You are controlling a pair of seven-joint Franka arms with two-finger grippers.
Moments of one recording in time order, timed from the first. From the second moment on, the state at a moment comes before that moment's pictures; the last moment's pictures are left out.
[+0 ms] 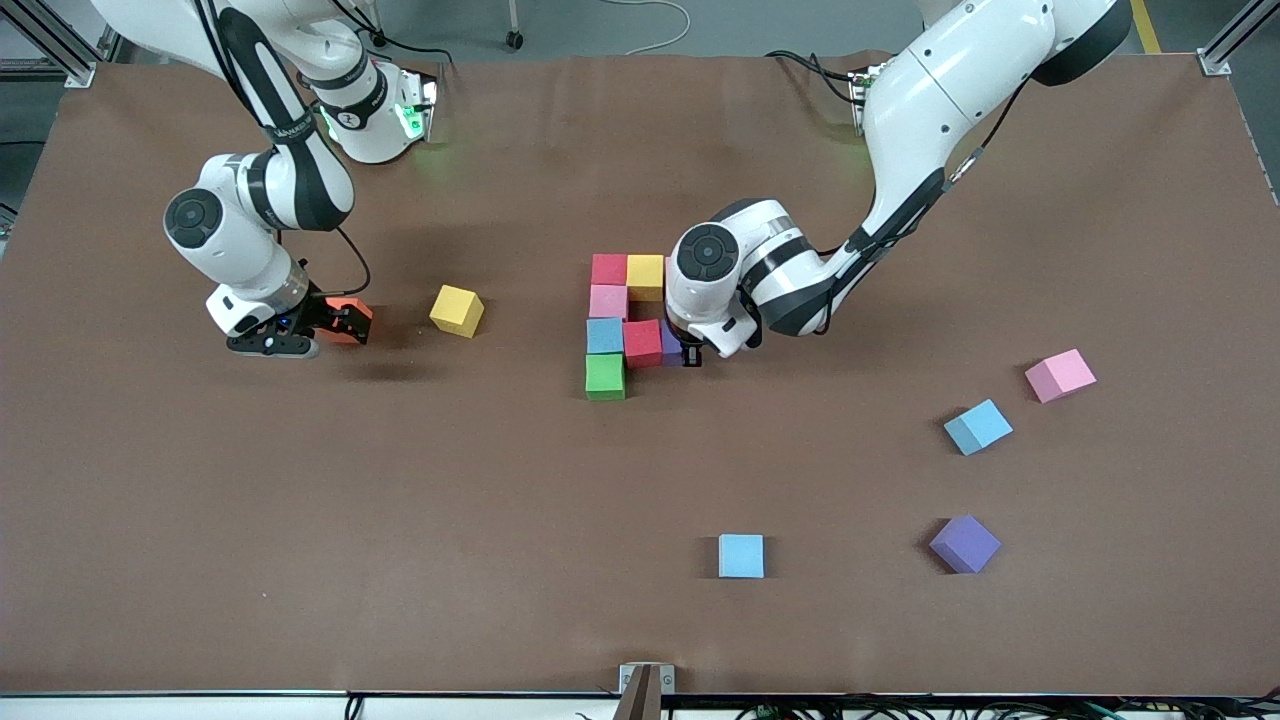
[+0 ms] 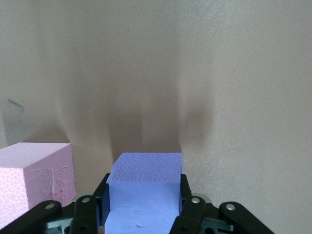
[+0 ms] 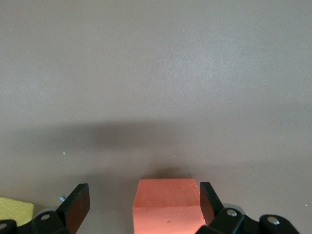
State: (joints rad) left arm -0.19 0.74 -0.65 -1.76 0.46 2.28 -2.59; right arm 0.21 0.11 -0.17 -2.56 0.08 2.71 0.02
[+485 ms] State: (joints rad) left arm -0.19 0.74 -0.63 -1.76 0.46 2.29 -2.59; right arm 0.12 0.12 -0.16 -2.60 0.08 2.75 -0.09
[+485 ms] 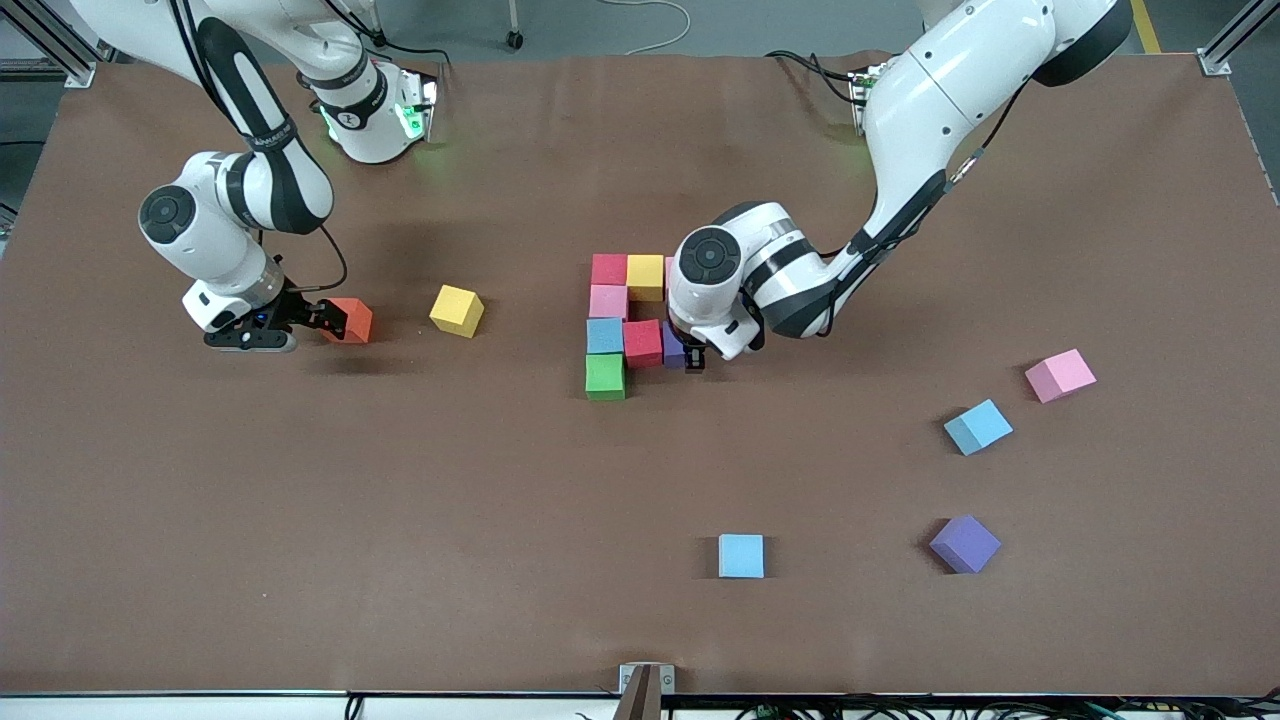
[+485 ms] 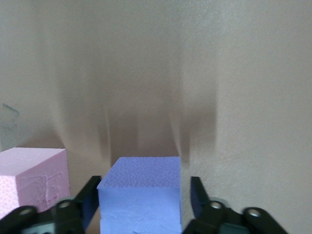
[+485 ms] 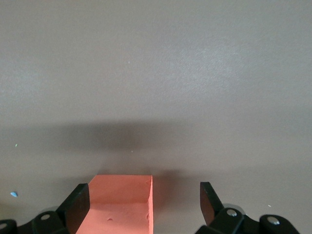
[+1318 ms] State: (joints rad) left arm -0.18 0.65 -0.70 -1.71 0.46 2.16 -2.58; right arm 0.16 0.12 -0.15 -2.60 0.15 2.72 -0.08
